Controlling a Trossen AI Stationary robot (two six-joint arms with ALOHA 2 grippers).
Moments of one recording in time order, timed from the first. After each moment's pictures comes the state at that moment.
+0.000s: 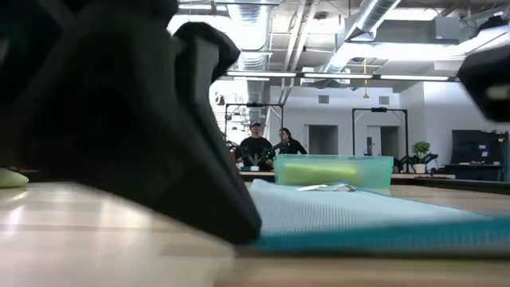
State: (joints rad) left arm -0.71 2.20 1.49 -0.32 -0.54 -0.30; right arm 0.89 1.81 0.96 -0.18 0.33 0.32
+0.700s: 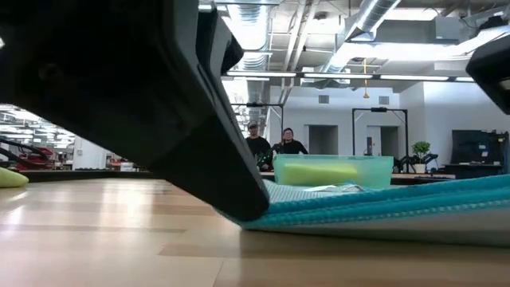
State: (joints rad) left arm -0.69 2.19 1.54 -0.34 -0.46 -0.36; right arm 0.89 1.79 0.96 -0.19 0.31 0.45
